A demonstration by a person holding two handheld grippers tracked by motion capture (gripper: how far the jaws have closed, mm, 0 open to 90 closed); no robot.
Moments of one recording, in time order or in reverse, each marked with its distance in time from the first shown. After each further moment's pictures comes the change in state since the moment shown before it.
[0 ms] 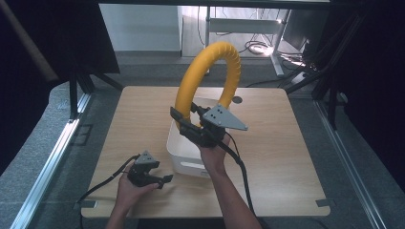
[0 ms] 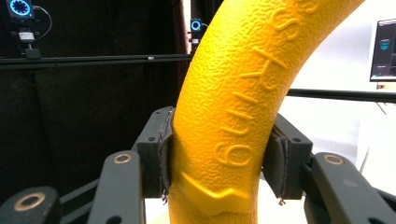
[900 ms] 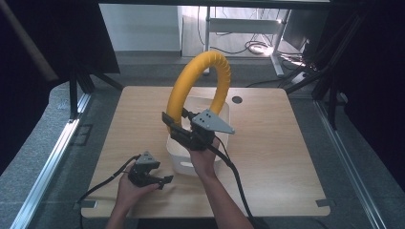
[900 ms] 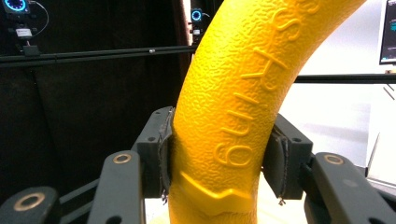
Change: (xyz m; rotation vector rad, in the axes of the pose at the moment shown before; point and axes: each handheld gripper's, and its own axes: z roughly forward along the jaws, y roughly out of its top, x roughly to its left) left arm 0.000 0.000 0.002 0.007 -0.006 -0.007; right arm 0.011 -0.023 0.016 0.024 -0.001 0.046
